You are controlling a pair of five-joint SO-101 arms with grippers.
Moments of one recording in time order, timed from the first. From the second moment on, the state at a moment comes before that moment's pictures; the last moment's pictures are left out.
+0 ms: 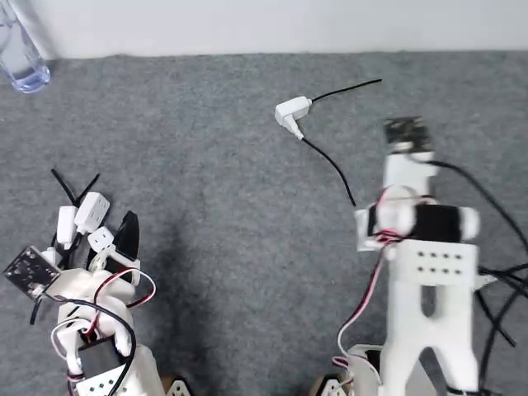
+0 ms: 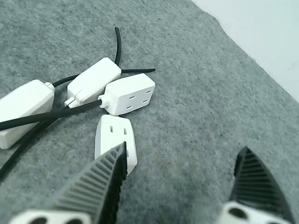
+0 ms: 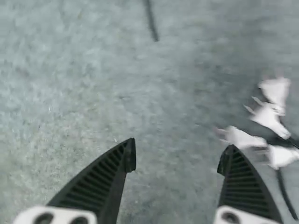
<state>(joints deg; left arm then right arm) -25.7 -103.5 96.9 54.2 35.8 -0.4 -35.5 32.3 82.1 6.9</state>
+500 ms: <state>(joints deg) -25.7 -103.5 96.9 54.2 35.8 -9.0 -35.5 61.2 52.8 6.9</state>
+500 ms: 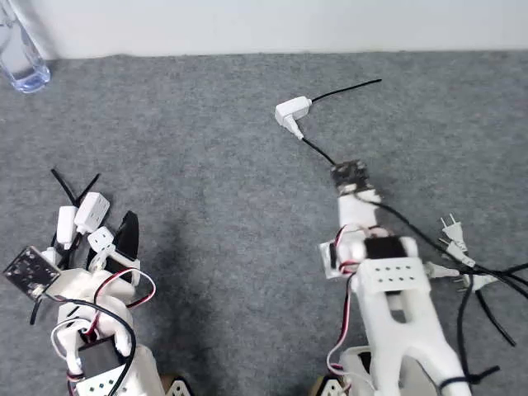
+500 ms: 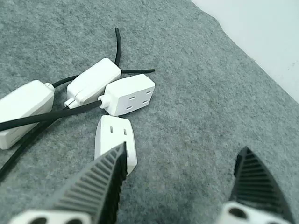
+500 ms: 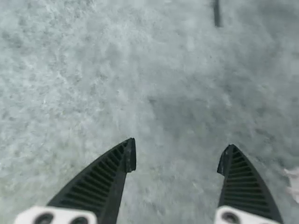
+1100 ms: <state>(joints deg) -33.8 -103.5 95.4 60.9 21.8 -16.4 -35.5 72.1 36.7 13.1</state>
